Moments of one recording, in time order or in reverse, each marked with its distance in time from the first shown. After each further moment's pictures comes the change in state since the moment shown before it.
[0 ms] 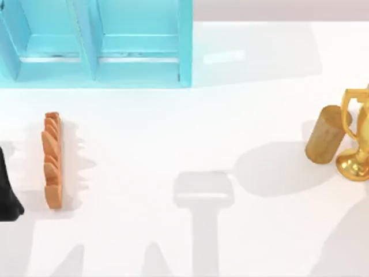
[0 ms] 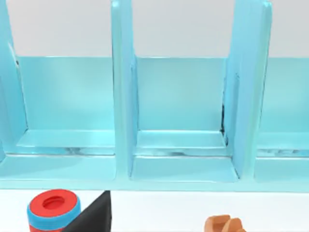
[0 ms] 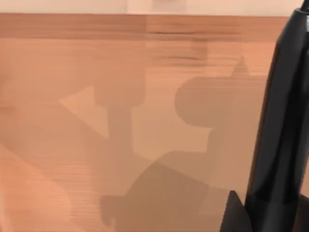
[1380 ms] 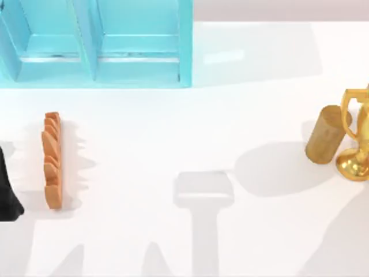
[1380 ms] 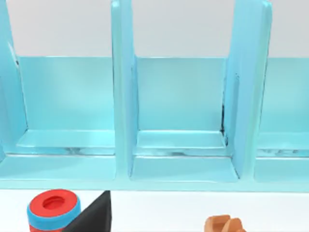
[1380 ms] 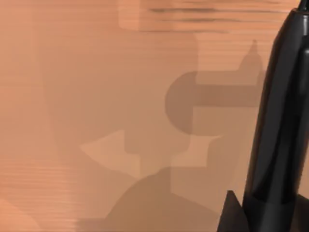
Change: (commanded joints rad) left arm 0.000 0.000 0.000 0.000 0.000 0.000; right arm 0.086 -0.045 -0.279 0.242 -0.001 0.085
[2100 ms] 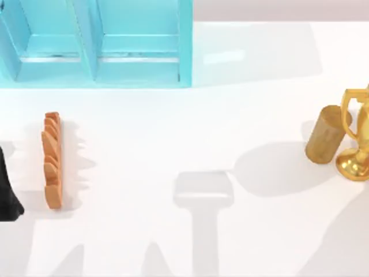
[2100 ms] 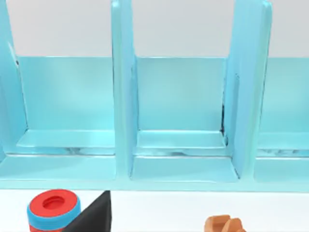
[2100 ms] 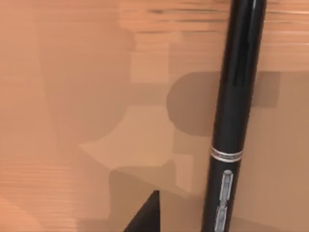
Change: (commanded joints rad) left arm 0.000 0.000 0.000 0.000 0.000 0.000; right arm 0.000 0.000 0.000 0.000 0.000 0.000
